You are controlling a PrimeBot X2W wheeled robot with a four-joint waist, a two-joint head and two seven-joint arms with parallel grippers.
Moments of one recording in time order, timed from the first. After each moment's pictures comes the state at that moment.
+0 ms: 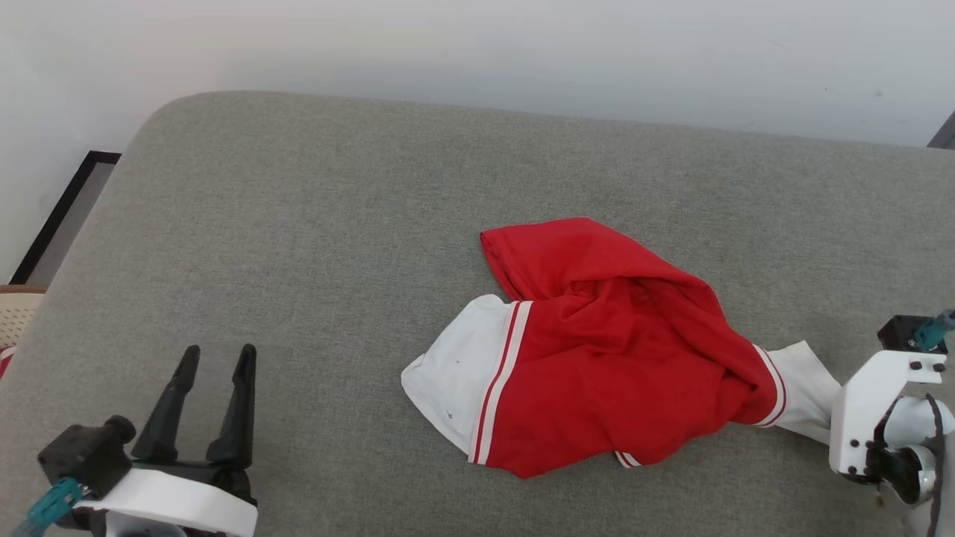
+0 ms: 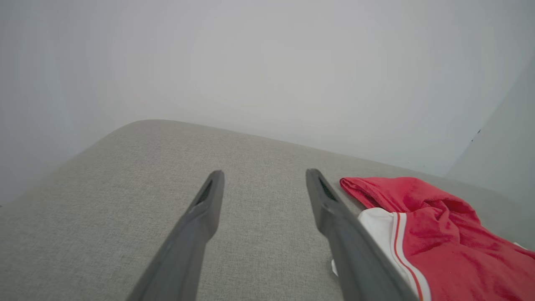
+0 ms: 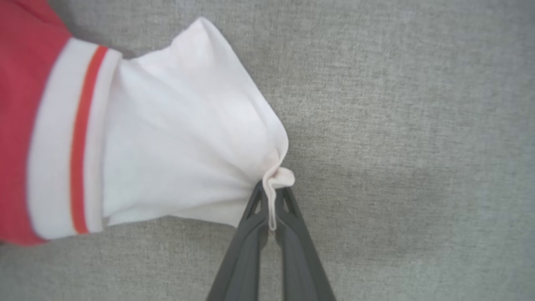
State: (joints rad) left arm 0.00 0.34 -0.13 0.11 -0.58 -0.13 -0.26; right arm -0.28 -0.21 -0.21 0.42 0.17 0.13 0.85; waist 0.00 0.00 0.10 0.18
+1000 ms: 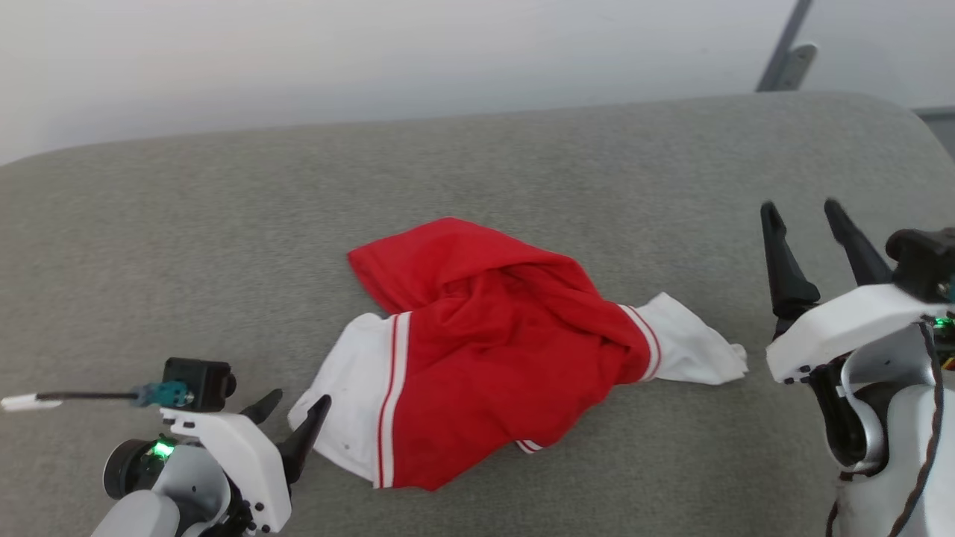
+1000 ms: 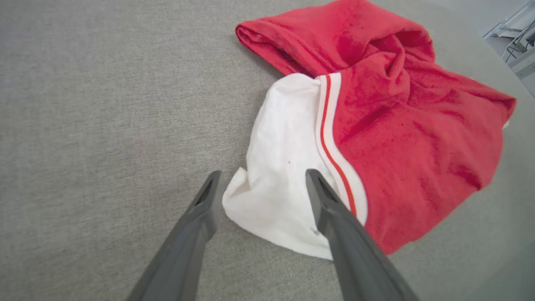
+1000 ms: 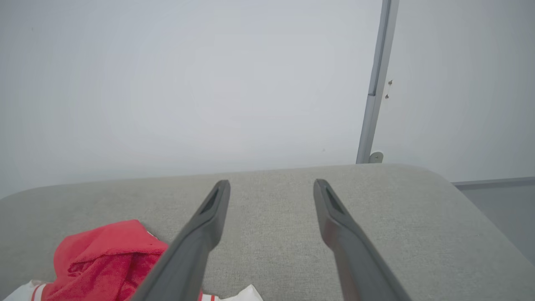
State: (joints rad) left arm -0.17 0.48 -0.38 0.20 -0.73 -0.07 0.26; right arm -0.29 -0.06 -0.11 0.04 0.21 0.13 0.20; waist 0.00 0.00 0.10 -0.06
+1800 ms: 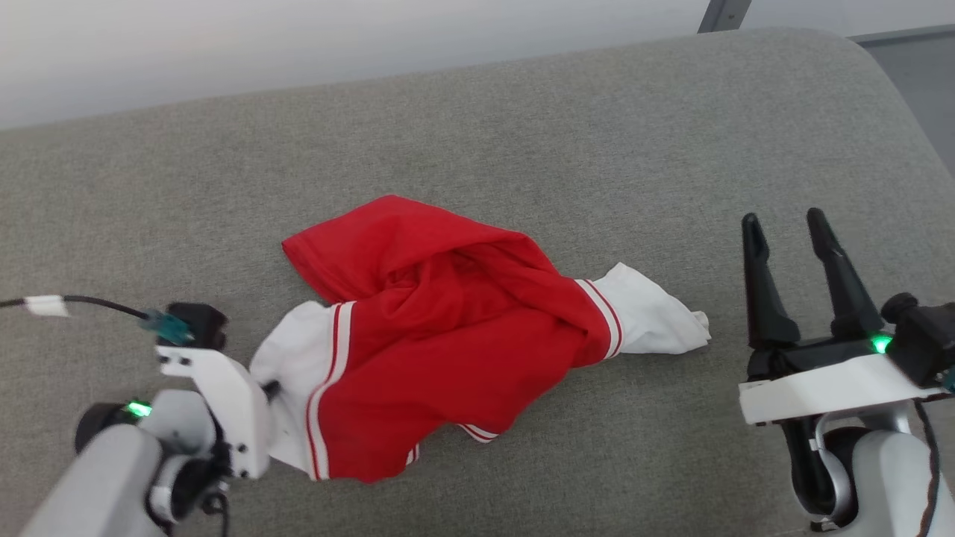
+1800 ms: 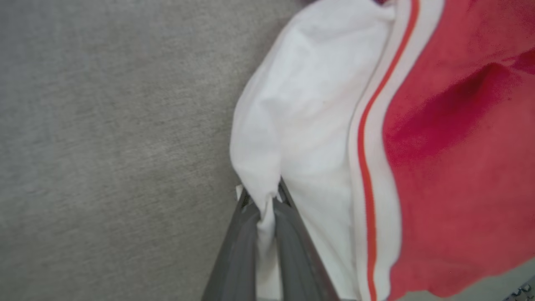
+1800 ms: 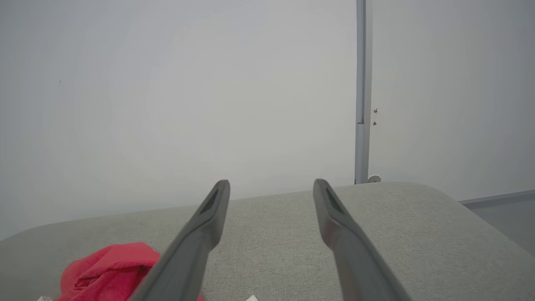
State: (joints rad) left arm -0.34 0.51 -0.43 0.33 -0.72 0.03 0.57; right arm -0.17 -0.05 -0.01 -0.04 0.28 0.13 -0.13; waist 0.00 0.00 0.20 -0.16
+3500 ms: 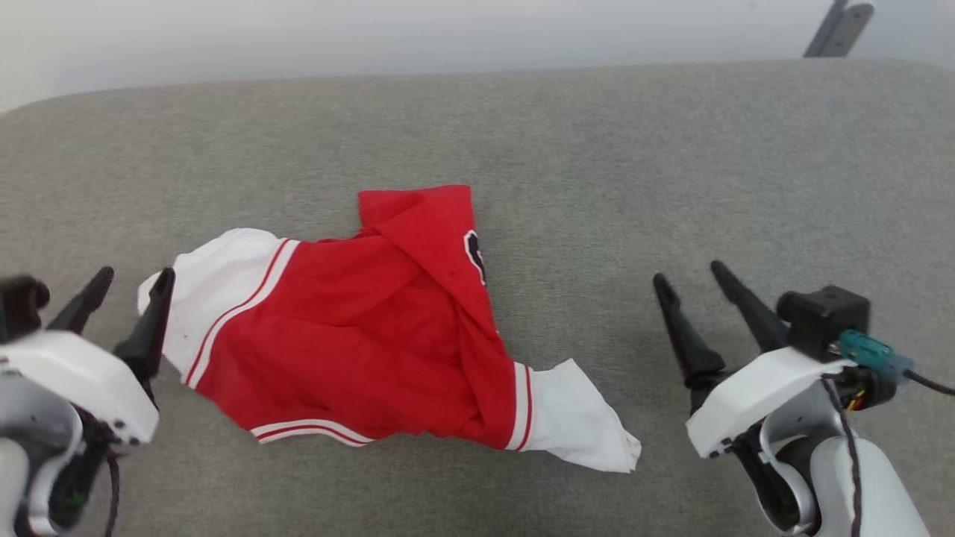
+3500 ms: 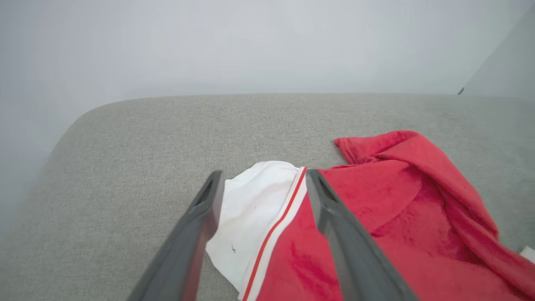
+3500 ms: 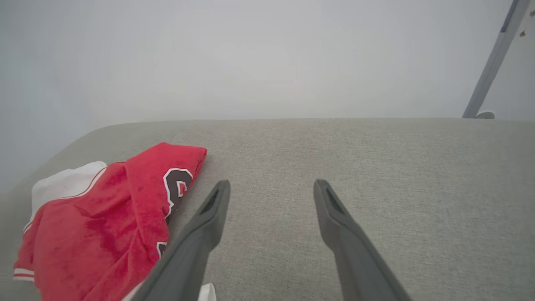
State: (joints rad) left arm -0.21 0.66 -0.18 0.04 -0.74 0.05 0.18; right arm -0.17 -0.08 0.11 0.01 0.29 0.13 0.16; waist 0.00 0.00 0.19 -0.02
